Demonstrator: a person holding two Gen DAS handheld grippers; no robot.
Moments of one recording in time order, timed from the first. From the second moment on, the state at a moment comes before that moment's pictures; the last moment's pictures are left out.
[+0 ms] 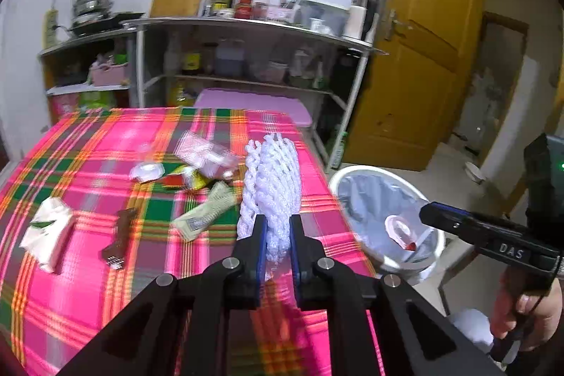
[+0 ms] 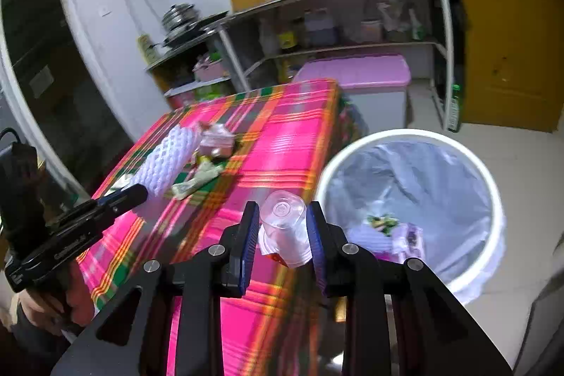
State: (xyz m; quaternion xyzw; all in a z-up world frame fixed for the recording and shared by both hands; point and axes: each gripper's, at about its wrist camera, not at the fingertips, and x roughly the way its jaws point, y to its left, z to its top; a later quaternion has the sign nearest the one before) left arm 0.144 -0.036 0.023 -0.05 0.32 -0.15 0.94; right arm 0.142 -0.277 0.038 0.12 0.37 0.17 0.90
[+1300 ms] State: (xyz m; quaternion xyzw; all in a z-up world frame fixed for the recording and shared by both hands) left arm 0.221 -0.180 -0.027 -0.04 0.39 -0.26 0.88; right arm 0.170 -0.368 -0.010 0.14 0.40 0.08 0.90
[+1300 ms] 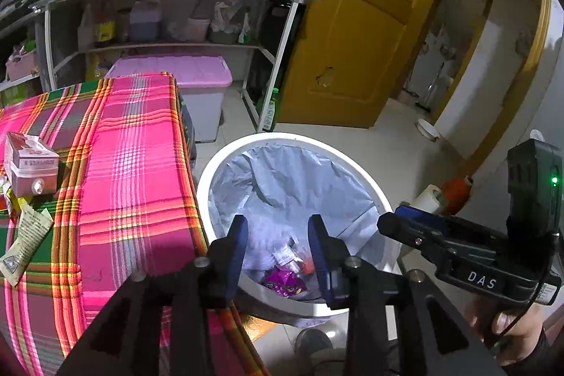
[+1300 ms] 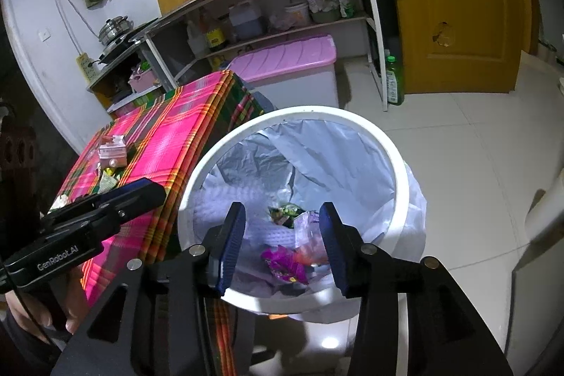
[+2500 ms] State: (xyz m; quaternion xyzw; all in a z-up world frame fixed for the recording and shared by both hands) left arm 0.093 -0.066 0.039 -0.04 0.29 -0.16 0.94; right arm 0.081 -0.267 0.068 0.07 0.32 0.18 0.93
